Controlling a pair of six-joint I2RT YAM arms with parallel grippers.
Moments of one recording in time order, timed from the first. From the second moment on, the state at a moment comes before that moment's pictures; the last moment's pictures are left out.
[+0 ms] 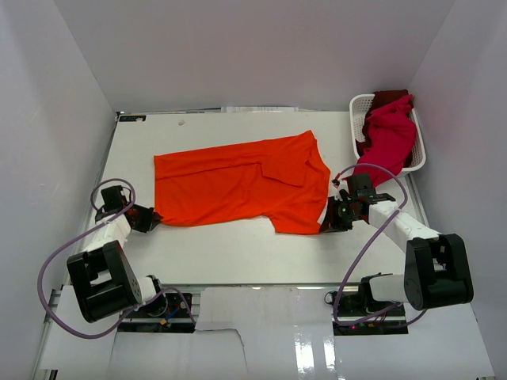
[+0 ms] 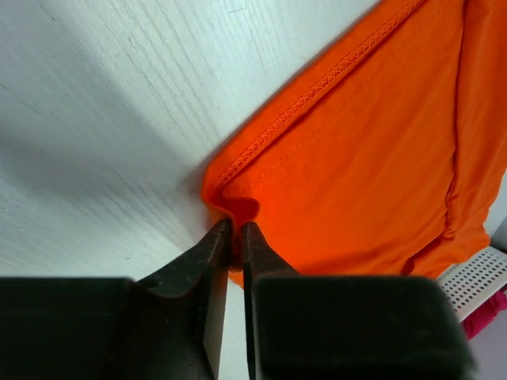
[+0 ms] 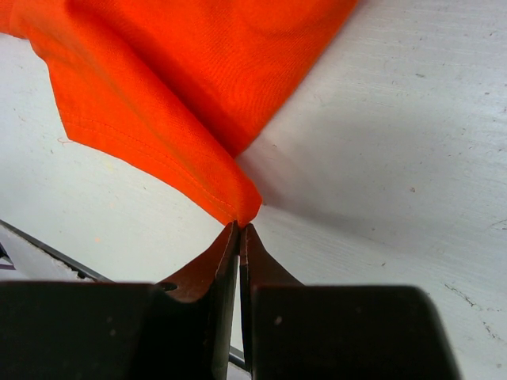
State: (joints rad) left arm 0.37 1.26 0.57 -0.35 0.25 -0.91; right arm 0.19 1.31 0.66 -0.50 -0.42 0.22
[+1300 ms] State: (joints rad) left arm 0.37 1.24 0.57 -0.41 0.28 -0.92; right arm 0.19 1.29 0.98 -0.70 -0.45 0.23
